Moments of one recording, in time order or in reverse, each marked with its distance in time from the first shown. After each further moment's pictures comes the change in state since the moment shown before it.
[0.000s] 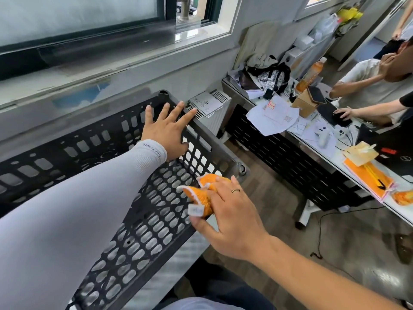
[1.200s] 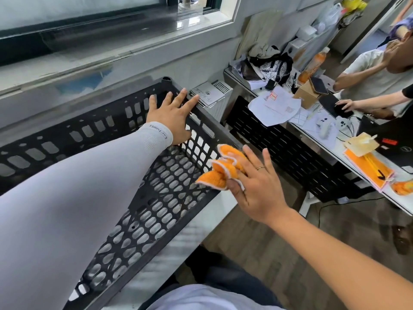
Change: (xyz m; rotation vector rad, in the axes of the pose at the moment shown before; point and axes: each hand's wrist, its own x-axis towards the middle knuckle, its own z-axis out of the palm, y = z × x) left_hand -0.002 0.001 -0.007 -0.008 -0.089 -0.009; right_hand -0.003 0.066 0.014 -0.188 0.280 -0.101
